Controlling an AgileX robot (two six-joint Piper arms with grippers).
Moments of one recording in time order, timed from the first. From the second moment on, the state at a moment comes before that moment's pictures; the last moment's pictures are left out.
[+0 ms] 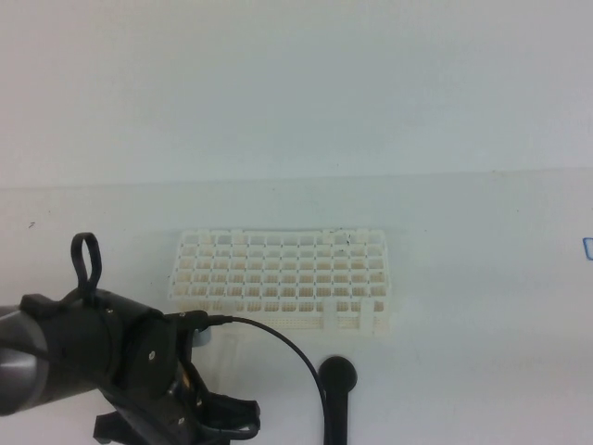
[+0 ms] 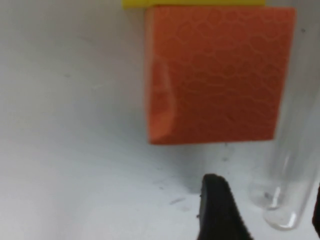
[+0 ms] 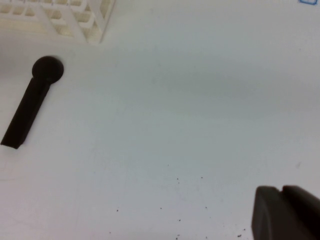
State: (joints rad) right arm 0.04 0.47 -0.69 0.21 1.14 -0.15; left arm -0.60 1.61 -0.76 0.01 0.59 -0.49
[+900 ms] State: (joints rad) right arm 0.04 0.47 -0.69 0.21 1.13 -0.15; left arm -0.60 1.68 -0.80 -0.03 0.60 -0.39
